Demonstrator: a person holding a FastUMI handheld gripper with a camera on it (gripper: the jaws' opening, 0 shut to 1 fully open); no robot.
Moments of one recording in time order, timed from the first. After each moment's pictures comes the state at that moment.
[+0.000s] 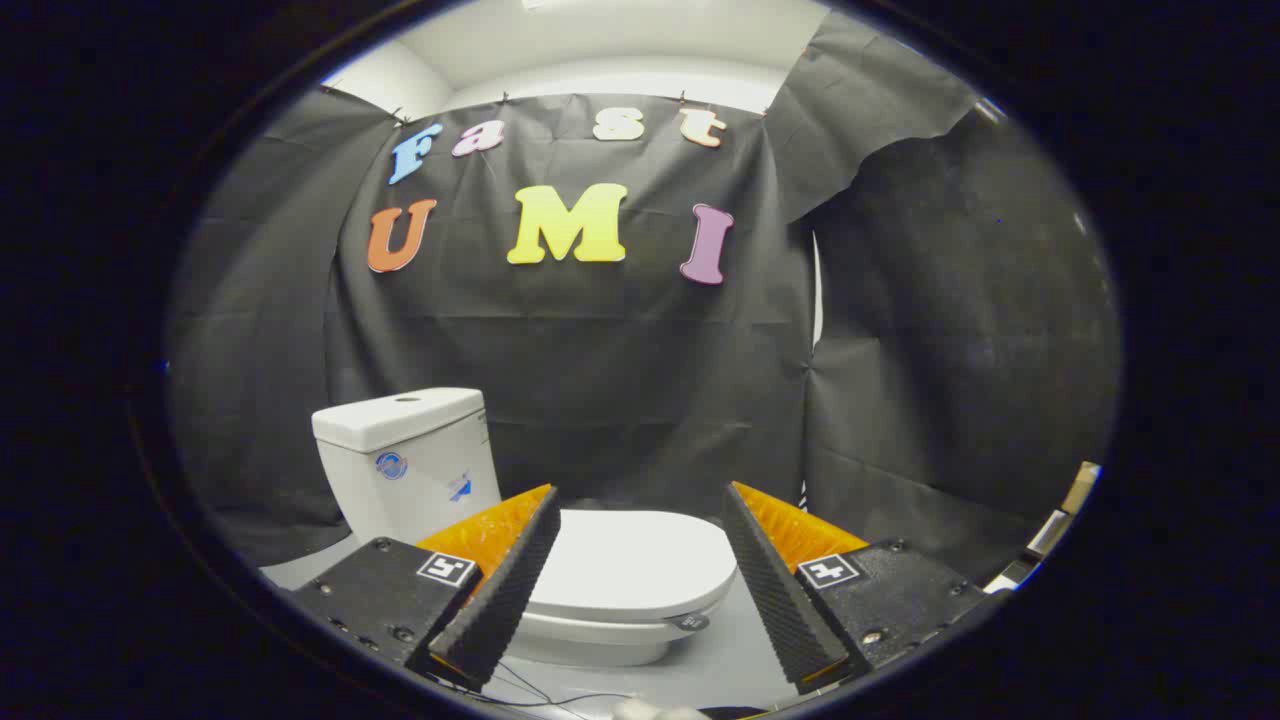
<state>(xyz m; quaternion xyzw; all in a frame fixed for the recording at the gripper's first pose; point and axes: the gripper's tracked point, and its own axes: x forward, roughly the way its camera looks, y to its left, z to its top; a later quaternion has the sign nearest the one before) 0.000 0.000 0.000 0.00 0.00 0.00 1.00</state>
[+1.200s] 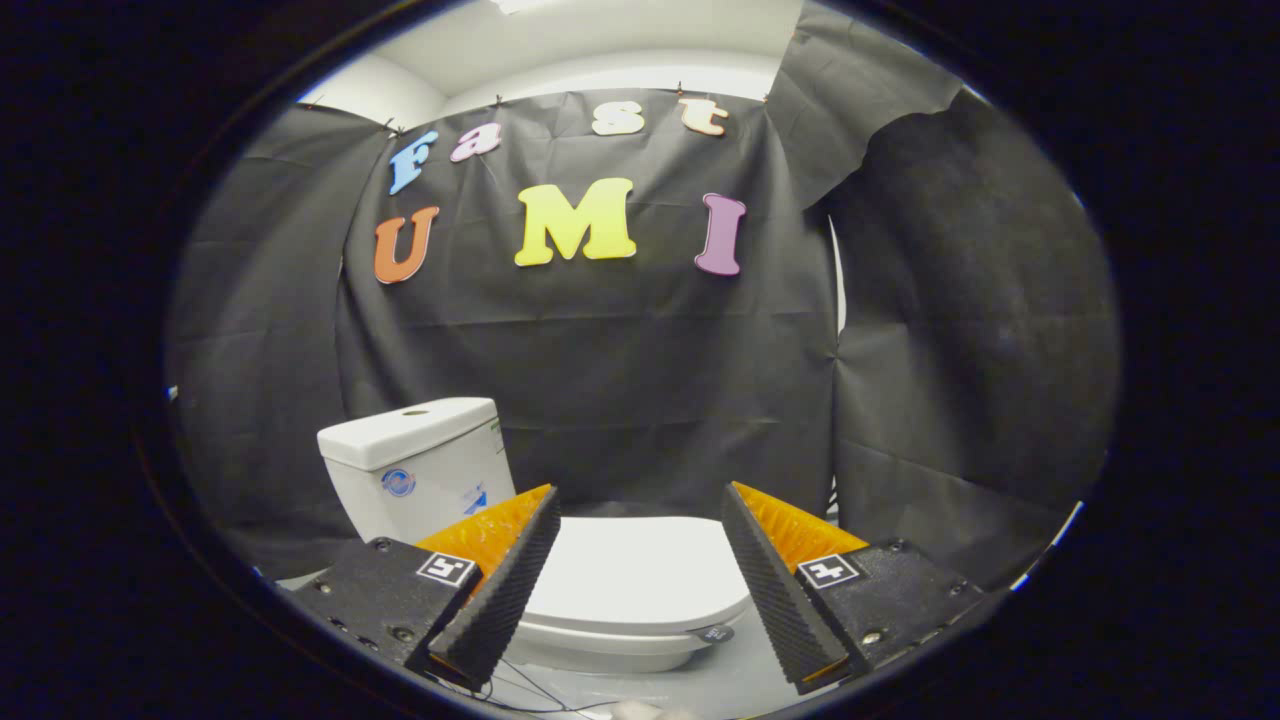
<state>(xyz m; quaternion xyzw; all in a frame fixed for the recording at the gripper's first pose) 0.045 0.001 0.007 0.03 0.01 0.04 1.00</state>
